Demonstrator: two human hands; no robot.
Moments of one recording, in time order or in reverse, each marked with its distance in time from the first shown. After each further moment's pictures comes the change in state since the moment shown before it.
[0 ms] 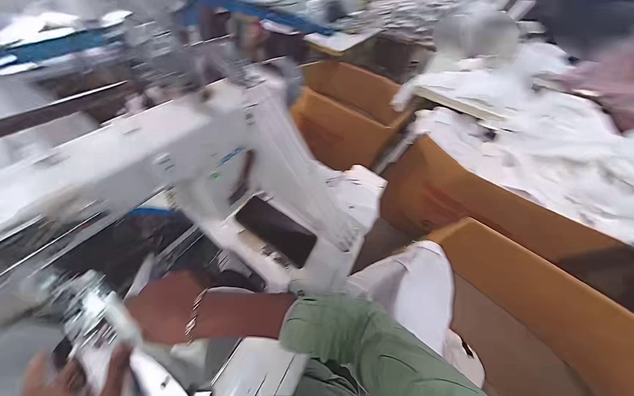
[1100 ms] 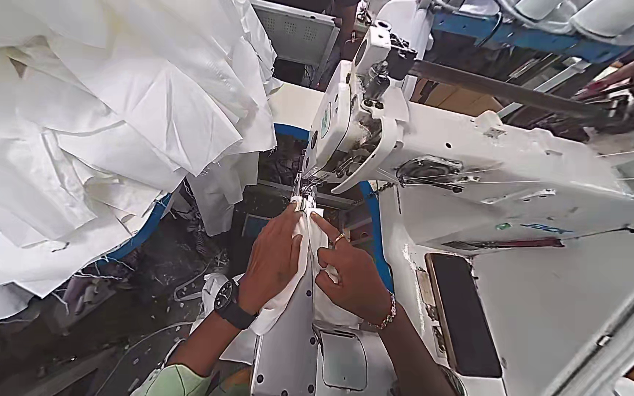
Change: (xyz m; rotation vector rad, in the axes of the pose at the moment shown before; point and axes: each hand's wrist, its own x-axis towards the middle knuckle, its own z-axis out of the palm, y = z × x) left_hand 0.007 -0.037 0.000 0.170 0.110 0.159; right_hand 0.011 0.037 0.038 -0.133 0.245 -0.625
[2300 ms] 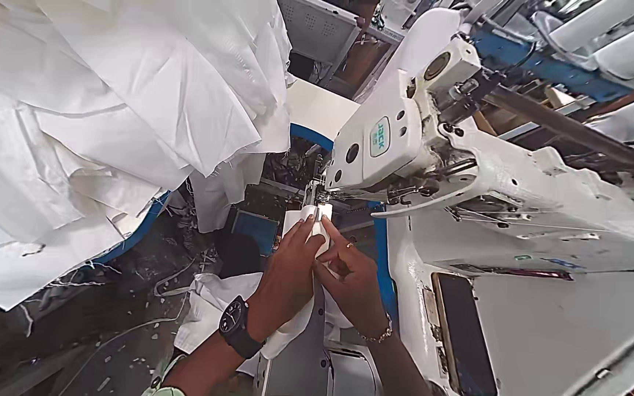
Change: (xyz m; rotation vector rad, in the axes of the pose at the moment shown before) left_hand 0.000 0.000 0.005 -0.173 0.097 0.108; right_hand 0.026 -0.011 0.025 0.336 0.238 0.196
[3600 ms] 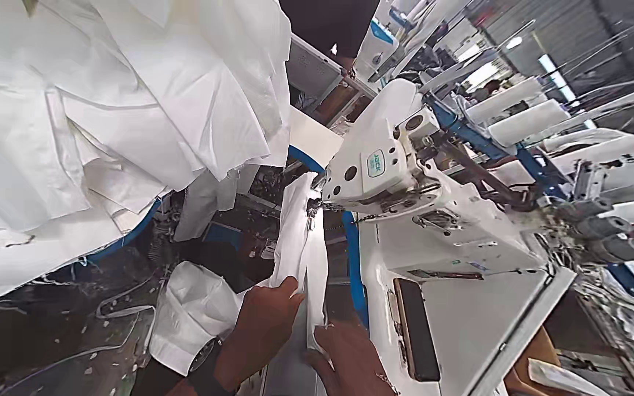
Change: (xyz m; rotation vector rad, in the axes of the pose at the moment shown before) left_hand -0.056 0.017 -0.033 -0.070 -0.060 -0.161; right_hand -0.054 -0.118 -0.021 -0.772 -0.777 0.395
